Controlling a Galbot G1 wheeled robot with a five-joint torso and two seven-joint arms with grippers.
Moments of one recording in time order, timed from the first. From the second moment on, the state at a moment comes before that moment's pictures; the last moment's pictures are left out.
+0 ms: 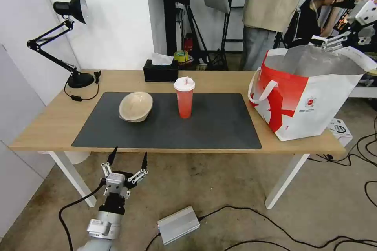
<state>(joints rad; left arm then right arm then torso) 1.68 -1.49 -0.59 -2.08 0.04 -0.35 0.10 -0.08 0.19 -0.11 1.69 0.63 -0.10 -0.44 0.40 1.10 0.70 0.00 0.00</state>
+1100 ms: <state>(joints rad) 1.73 -1.54 -0.66 -2.16 0.02 -0.34 0.10 -0.69 0.46 0.29 1.99 0.73 -0.02 -0.04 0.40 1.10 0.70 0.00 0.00</state>
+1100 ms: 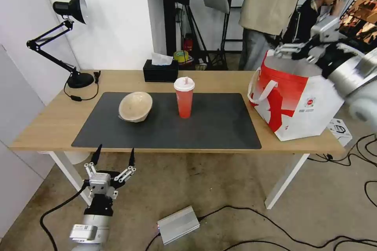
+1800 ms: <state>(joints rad) 1.69 -1.55 -0.65 -2.19 0.05 -0.30 0.10 -1.25 0.76 0.67 2.13 0.59 0.05 -0.11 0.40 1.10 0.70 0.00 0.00</state>
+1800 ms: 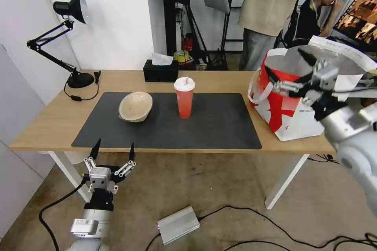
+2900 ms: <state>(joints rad) 1.69 -1.54 -0.63 -2.19 0.07 -0.30 0.10 -1.61 1.10 0.70 2.16 0.39 0.24 -0.27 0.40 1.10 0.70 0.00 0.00</state>
